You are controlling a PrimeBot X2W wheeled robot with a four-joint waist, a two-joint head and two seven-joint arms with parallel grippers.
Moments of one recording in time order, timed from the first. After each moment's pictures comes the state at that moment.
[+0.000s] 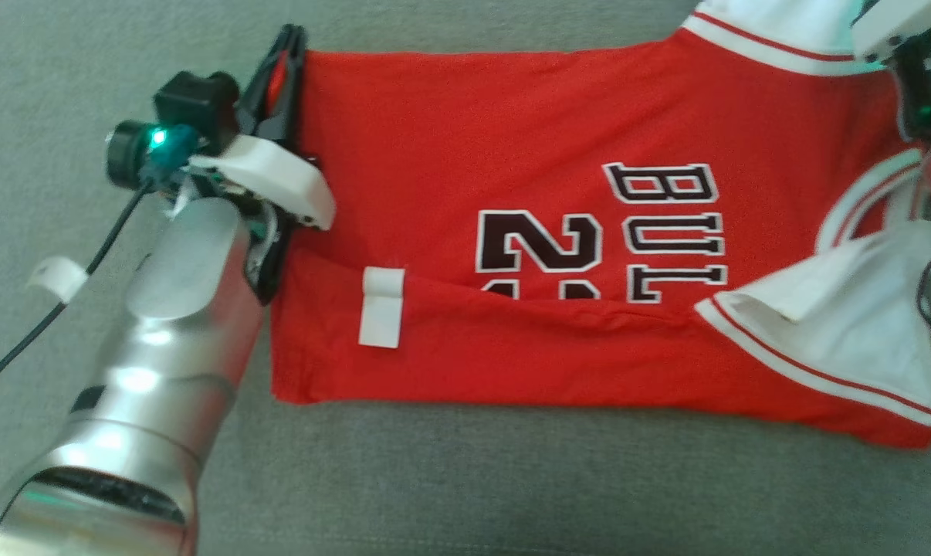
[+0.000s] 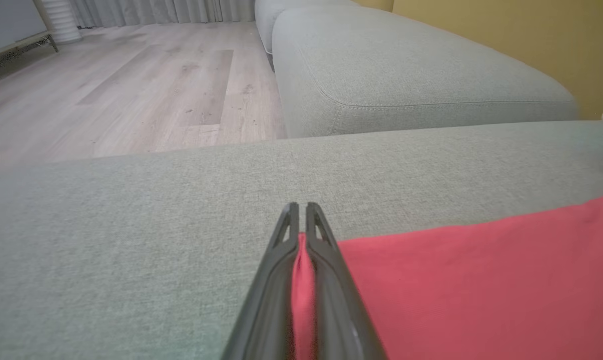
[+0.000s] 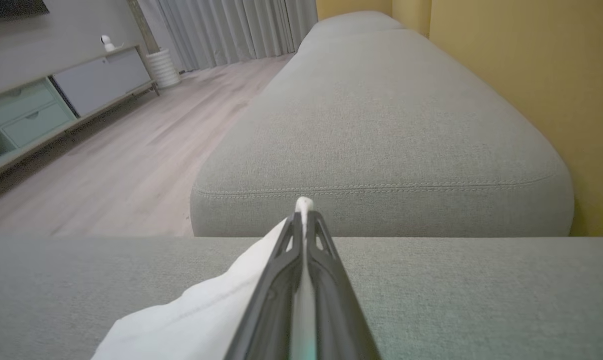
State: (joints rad) left arm -0.94 0.09 -0.47 0.93 -0.41 -0.10 -0.24; right arm -1.20 -0.35 0.50 1.13 0.64 0.13 -0.21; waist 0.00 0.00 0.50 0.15
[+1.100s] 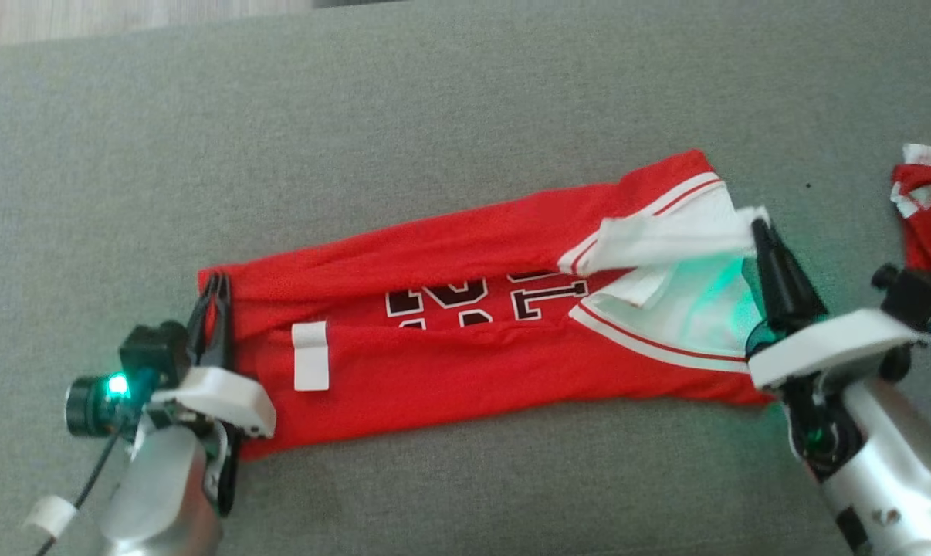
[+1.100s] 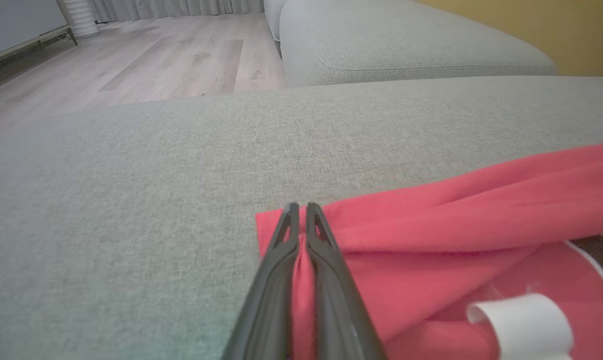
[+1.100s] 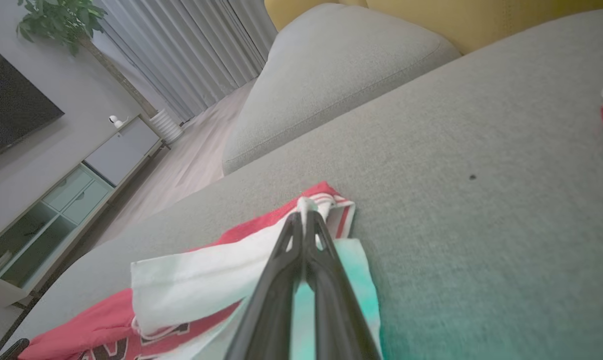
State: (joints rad) left arm -0.42 0.17 -0.22 0.74 -0.26 -0.02 -0.25; right arm -0.38 -0.35 0.45 0.50 0.93 0.13 -0.25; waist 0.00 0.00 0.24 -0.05
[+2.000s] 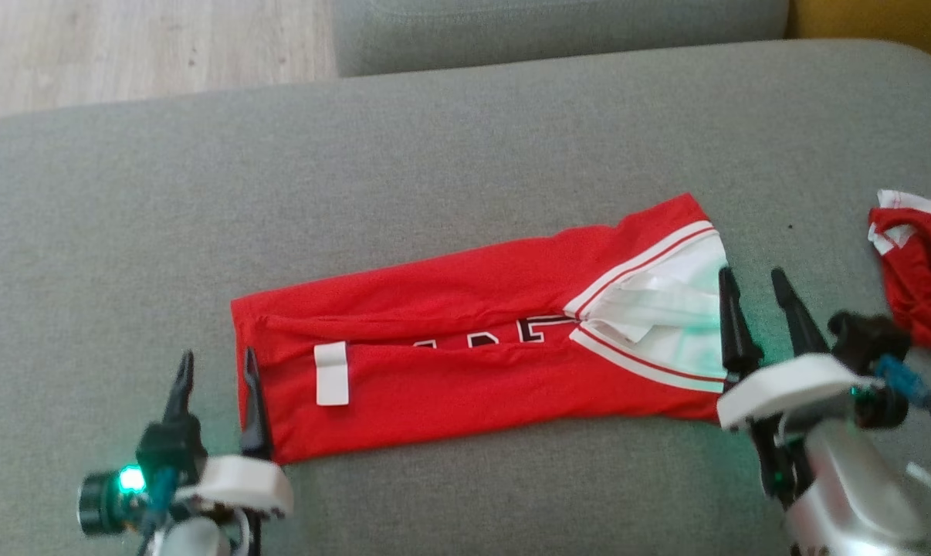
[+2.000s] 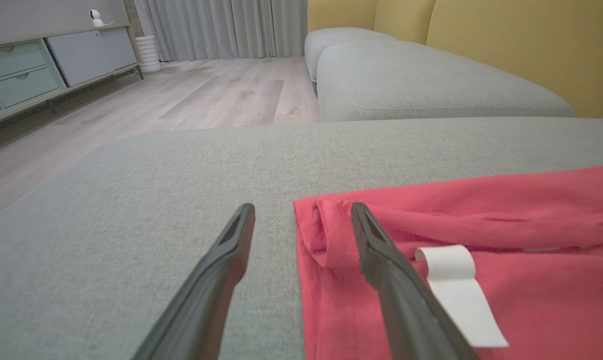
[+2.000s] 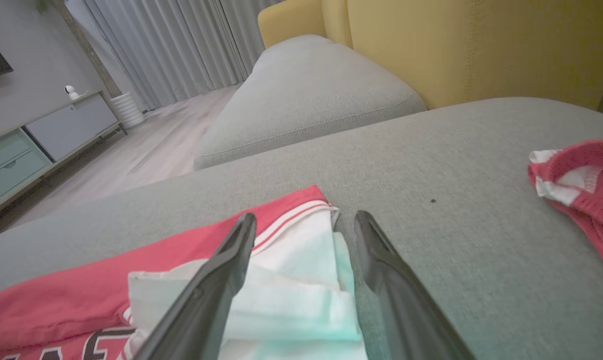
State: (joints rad) left arm -0.16 0.06 -0.06 0.49 -0.11 0.06 -0.25; right arm -0.31 -0.12 0.11 0.62 0.38 0.13 -0.25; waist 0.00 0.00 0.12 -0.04
